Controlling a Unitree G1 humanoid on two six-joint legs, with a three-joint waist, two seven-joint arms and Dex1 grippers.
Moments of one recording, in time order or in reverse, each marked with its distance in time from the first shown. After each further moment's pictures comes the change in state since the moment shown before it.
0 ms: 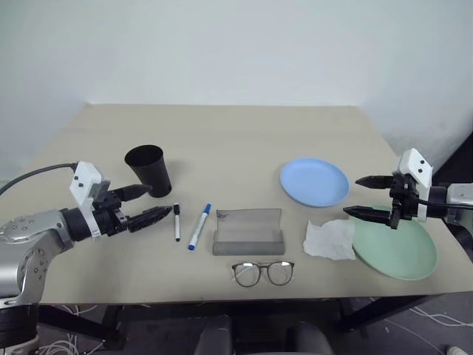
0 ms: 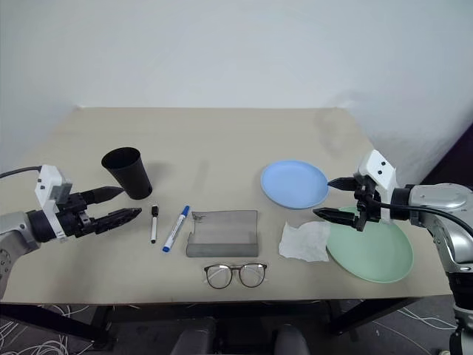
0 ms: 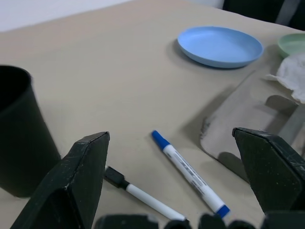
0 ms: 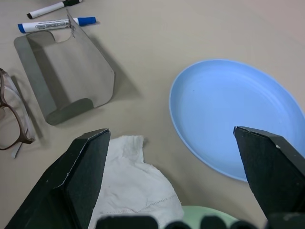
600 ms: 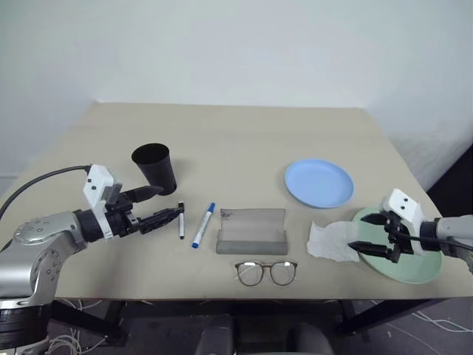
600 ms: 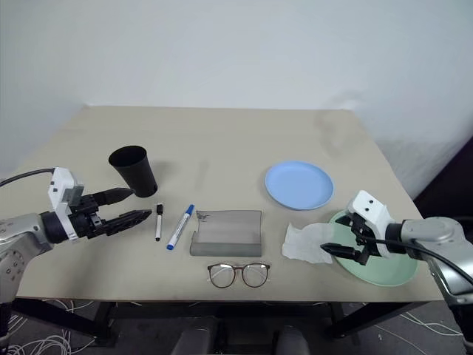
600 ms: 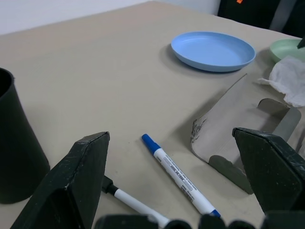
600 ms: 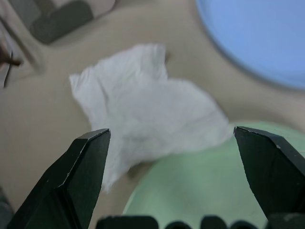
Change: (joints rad) left arm -0.071 -0.034 -0.086 0.054 0.014 -0.051 0.000; right arm 0.326 -0.066 -0.019 -0.179 -0.076 0.125 -0.120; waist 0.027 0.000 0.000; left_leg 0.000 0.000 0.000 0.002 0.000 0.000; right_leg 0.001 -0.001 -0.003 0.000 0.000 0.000
